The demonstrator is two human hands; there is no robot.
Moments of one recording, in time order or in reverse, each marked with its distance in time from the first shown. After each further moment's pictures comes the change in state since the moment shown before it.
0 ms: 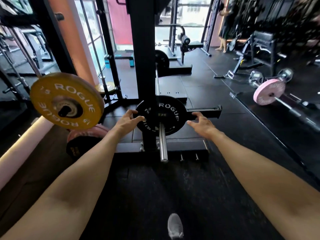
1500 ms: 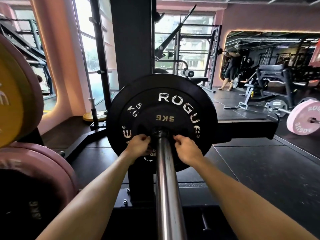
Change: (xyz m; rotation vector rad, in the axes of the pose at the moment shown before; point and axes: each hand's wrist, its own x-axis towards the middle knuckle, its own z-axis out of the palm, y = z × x) left_hand 0.423 -0.250 0.295 -0.363 0.079 0.089; right_hand 0.435 0.156 0.330 0.019 0.188 -0.295
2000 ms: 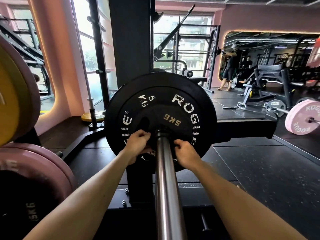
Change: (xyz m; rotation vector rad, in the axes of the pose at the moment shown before) left_hand 0.004 0.003 0.003 -0.243 0.053 -0.019; right_hand -0.007 0.006 0.008 0.047 -0.065 0.044
